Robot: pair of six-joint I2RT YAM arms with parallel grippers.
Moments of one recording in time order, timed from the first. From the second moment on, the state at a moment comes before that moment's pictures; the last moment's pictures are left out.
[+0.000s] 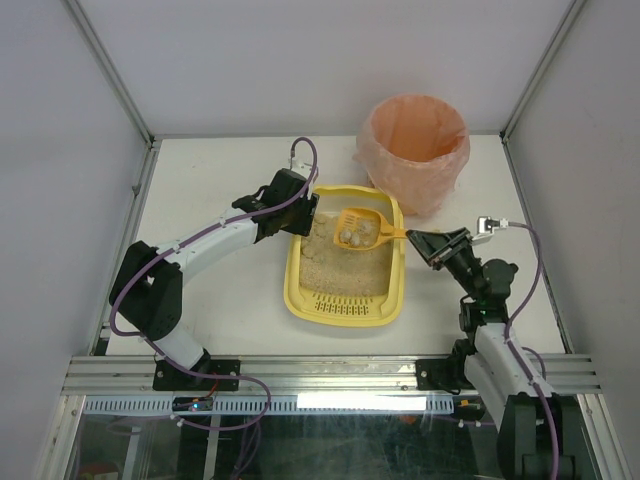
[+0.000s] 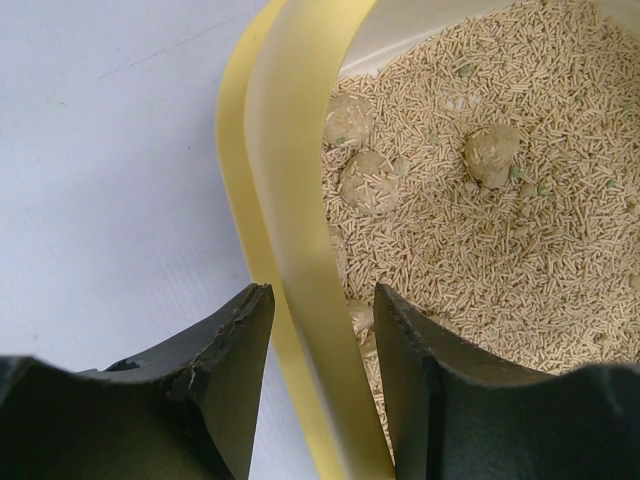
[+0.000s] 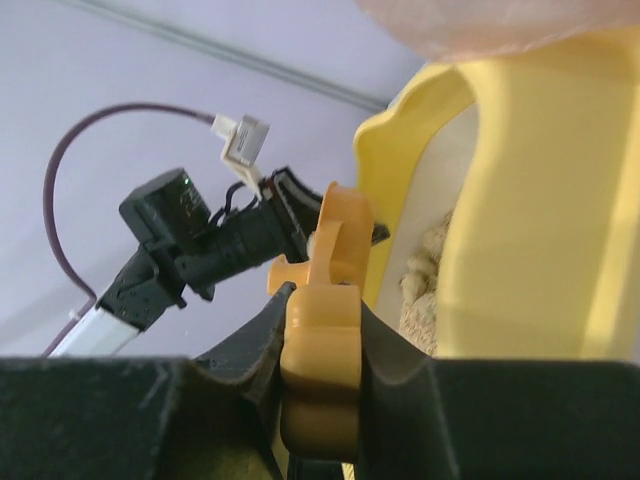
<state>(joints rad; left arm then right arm) -0.64 1.63 1.21 -0.38 -0.12 -0.22 -0.02 0.74 0.12 0.73 -0.59 1.31</state>
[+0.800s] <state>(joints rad) -0.64 1.64 1.21 -0.39 -0.12 -0.22 -0.04 0.75 0.15 0.70 -0.62 1.35</state>
